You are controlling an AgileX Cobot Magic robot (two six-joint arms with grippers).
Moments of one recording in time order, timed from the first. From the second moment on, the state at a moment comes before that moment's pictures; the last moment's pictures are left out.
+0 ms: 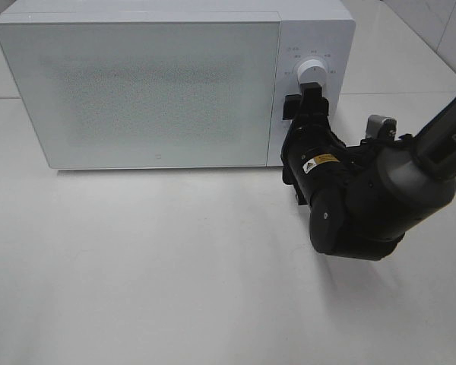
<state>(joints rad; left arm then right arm) 0.02 0.00 -0.50 -0.14 1.04 0.05 0.66 2.08 -0.75 0.66 -1.22 1.27</state>
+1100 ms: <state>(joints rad) 0.02 0.00 -0.50 -0.14 1.04 0.05 0.44 1.59 -0.67 0.48 -0.03 -0.10</state>
